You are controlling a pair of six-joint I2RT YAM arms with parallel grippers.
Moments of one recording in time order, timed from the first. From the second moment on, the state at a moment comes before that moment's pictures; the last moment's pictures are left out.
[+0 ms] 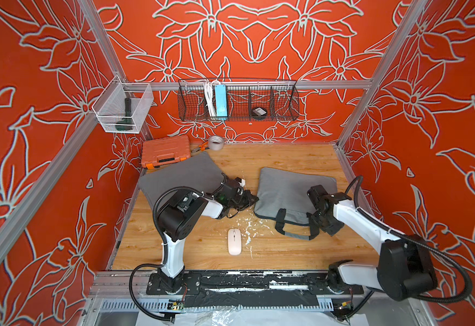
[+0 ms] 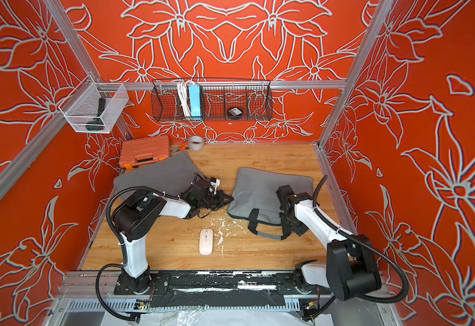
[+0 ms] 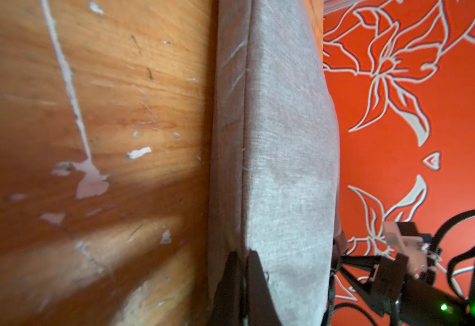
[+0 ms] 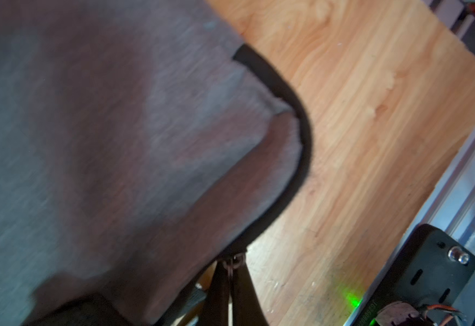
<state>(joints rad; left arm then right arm) -0.54 1.96 0.87 0.56 0.49 -1.03 0.26 1.33 0.79 -1.04 0.33 1.24</state>
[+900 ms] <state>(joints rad) -0.54 1.89 0.74 0.69 0.33 -1.06 0.87 1.66 1.05 -0.97 0.18 1.08</state>
